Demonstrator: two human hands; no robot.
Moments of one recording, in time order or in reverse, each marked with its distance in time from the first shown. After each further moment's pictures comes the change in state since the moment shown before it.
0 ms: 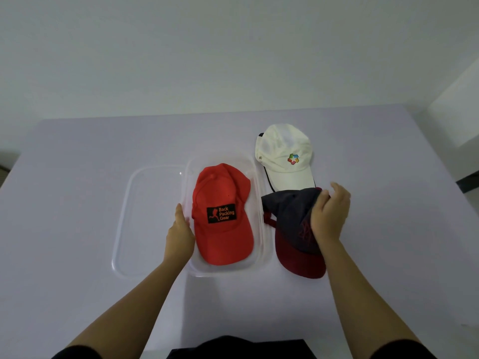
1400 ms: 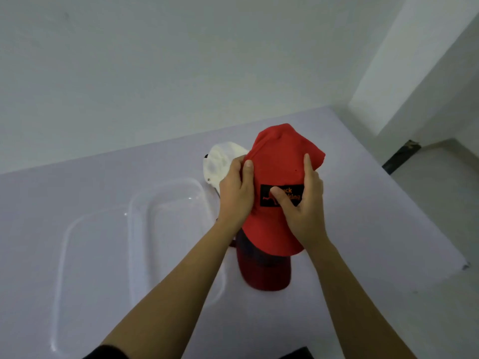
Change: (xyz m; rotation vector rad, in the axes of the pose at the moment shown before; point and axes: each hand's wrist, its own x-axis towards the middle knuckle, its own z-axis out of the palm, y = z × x) left_hand -0.056 0.252 0.060 -0.520 -0.217 0.580; right_hand 0.014 -0.047 -0.101 0.332 -0.076 -0.194
